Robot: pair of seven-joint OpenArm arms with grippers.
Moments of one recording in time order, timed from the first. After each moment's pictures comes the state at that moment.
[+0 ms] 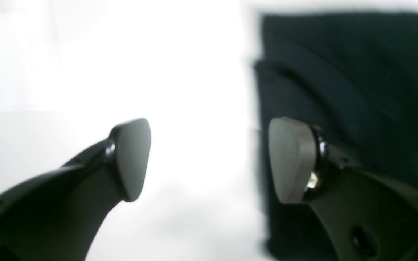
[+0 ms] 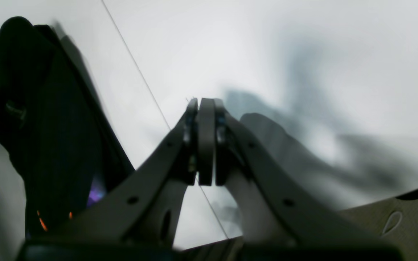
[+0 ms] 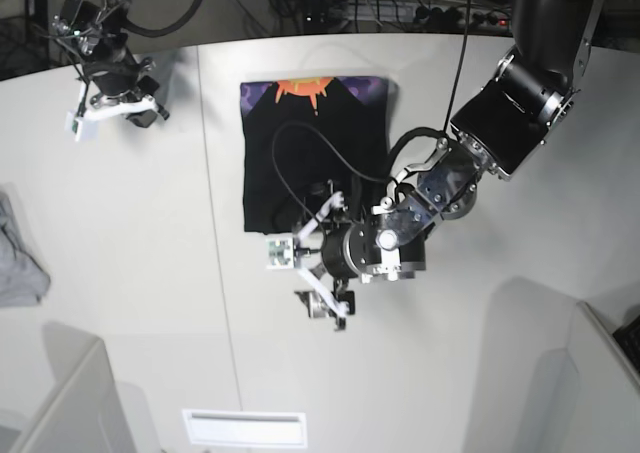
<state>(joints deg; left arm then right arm) -30.3 -16.7 43.2 89.2 -1.4 -40.1 42.9 -25.4 -3.2 28.8 110.5 34.1 1.0 -54.6</state>
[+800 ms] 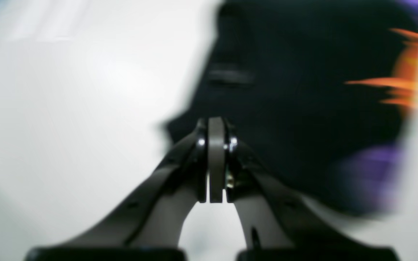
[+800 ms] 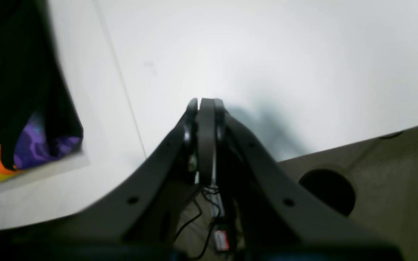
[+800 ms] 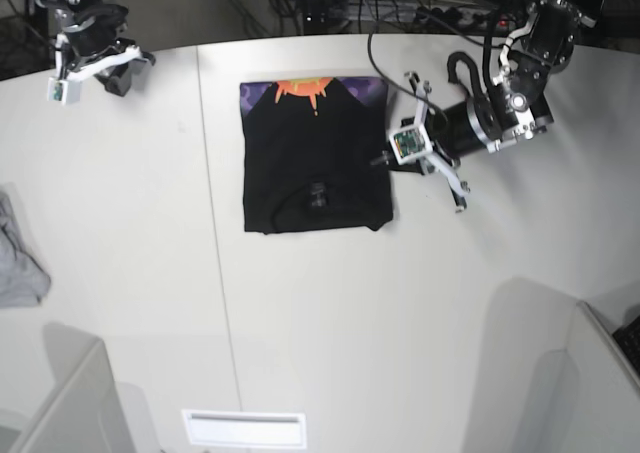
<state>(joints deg) 12.7 -32.7 14.6 111.6 -0.2 -40.1 17.2 -40.8 4.1 28.5 114.6 34.0 12.1 -40.5</state>
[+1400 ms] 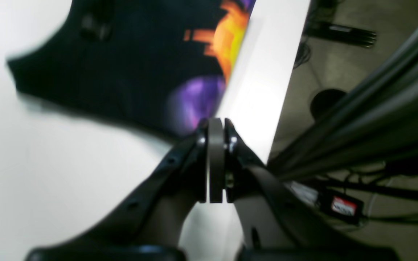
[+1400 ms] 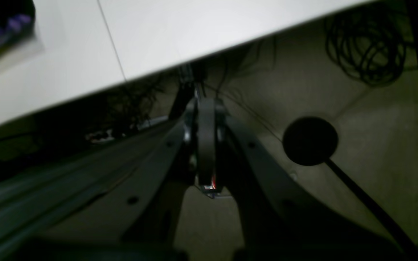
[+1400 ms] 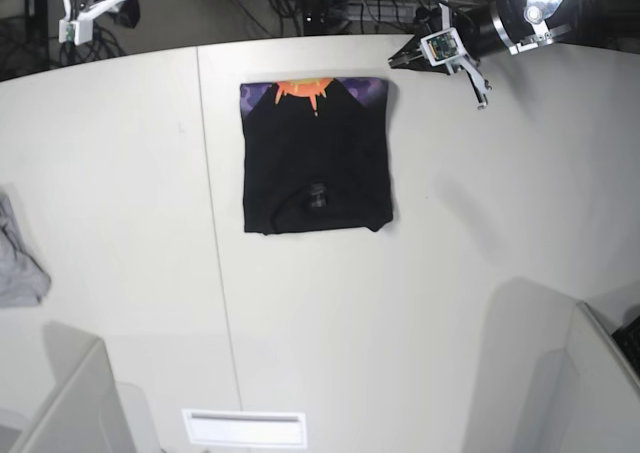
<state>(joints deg) 38.6 -41.0 11.7 111.3 -0.2 -32.6 0.0 -56.3 4.2 28.3 114.7 33.9 16.0 -38.7</state>
